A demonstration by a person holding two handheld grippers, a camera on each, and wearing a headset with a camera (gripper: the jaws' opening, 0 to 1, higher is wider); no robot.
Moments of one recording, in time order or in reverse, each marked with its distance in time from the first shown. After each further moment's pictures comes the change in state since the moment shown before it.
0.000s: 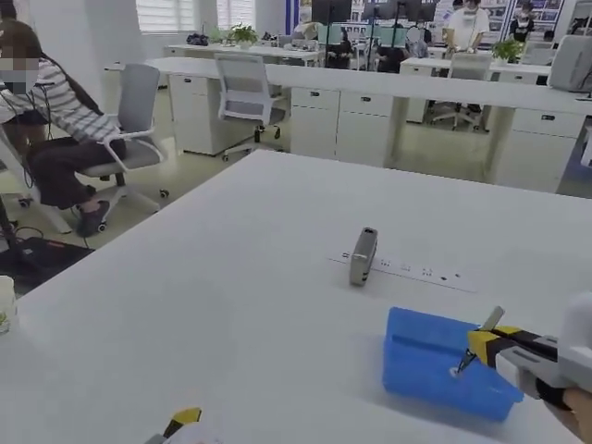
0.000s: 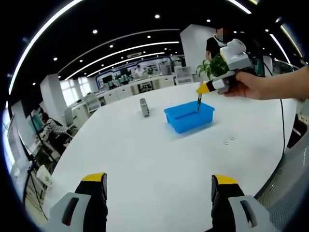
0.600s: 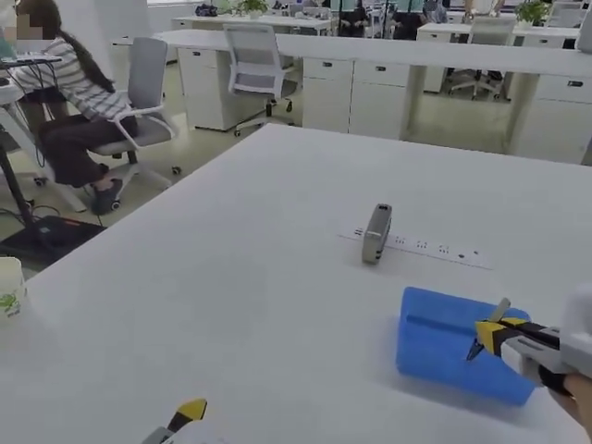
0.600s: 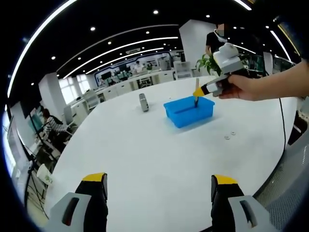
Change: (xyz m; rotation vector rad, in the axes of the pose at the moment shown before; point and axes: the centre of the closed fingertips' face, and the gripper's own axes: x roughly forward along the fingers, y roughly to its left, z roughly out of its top) left arm 0.004 0.000 -0.008 0.012 0.044 -0.001; right arm 0.031 -0.011 -0.027 0.047 0.050 0.003
